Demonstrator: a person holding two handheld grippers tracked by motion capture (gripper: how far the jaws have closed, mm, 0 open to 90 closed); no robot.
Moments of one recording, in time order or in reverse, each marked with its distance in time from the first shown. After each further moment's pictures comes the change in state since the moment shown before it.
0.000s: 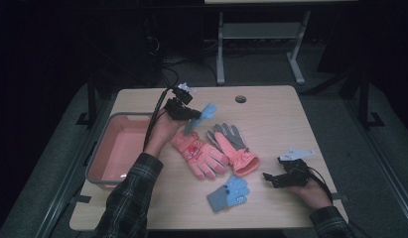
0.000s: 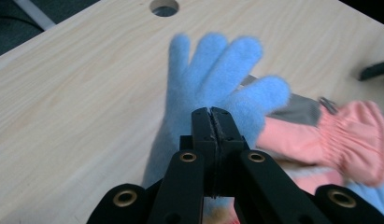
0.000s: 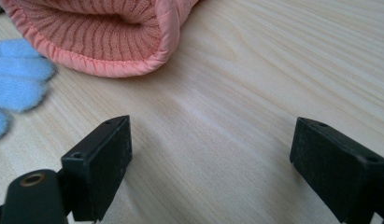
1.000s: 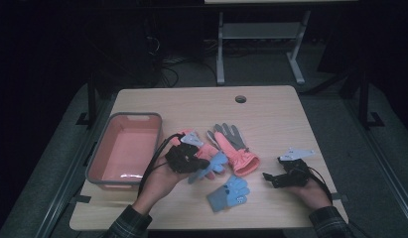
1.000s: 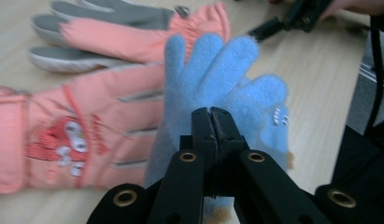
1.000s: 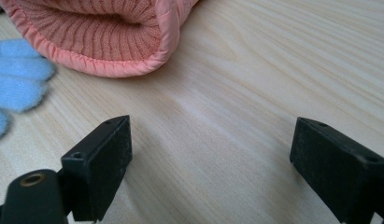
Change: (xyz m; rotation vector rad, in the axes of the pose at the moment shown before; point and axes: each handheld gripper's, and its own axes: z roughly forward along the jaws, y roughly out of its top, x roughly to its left) left arm -0.113 -0.084 -0.029 0.042 -0.170 0.086; right arm 0.000 0.000 0.000 0.000 -0.001 0.000
